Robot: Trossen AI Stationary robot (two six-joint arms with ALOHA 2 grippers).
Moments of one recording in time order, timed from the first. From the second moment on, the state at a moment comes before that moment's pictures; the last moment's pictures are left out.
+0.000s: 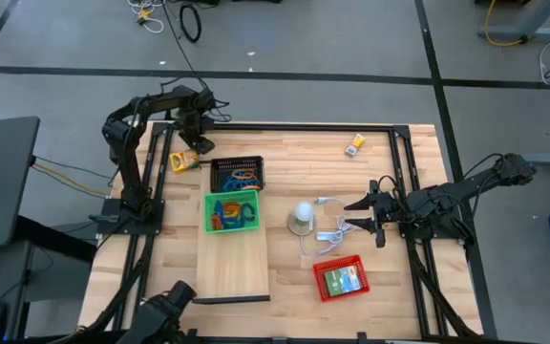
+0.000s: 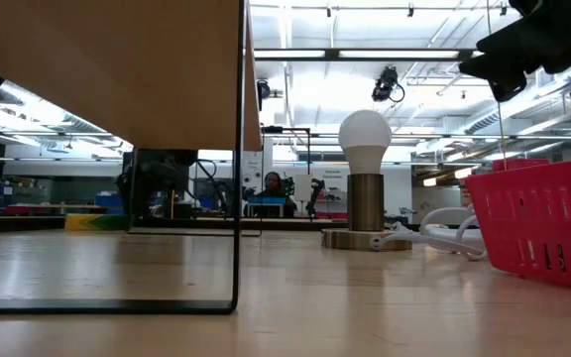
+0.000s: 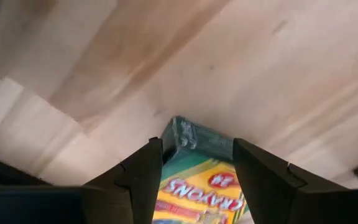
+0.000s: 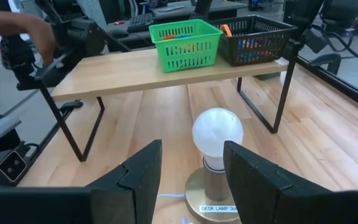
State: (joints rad) left arm 1.07 1.89 1.27 -1.09 -0.02 0.25; right arm 0.39 0.52 0.30 0.00 0.36 0.19
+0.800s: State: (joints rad) left arm 1.04 1.73 1.27 -1.18 -0.08 0.22; right arm 0.39 0.52 0.30 -0.02 0.36 0.20
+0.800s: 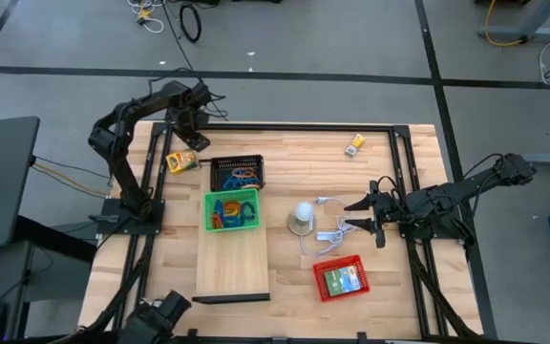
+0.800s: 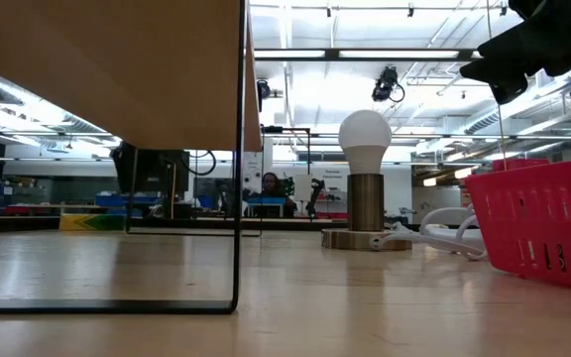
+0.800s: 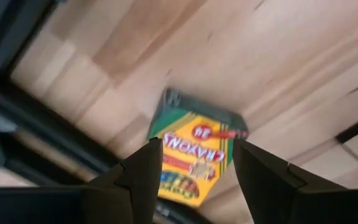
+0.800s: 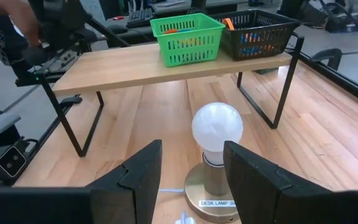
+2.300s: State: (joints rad) left arm 1.02 1.73 1.16 -0.96 -0.19 -0.11; right arm 0.39 0.52 0.30 -0.07 0.32 0.16
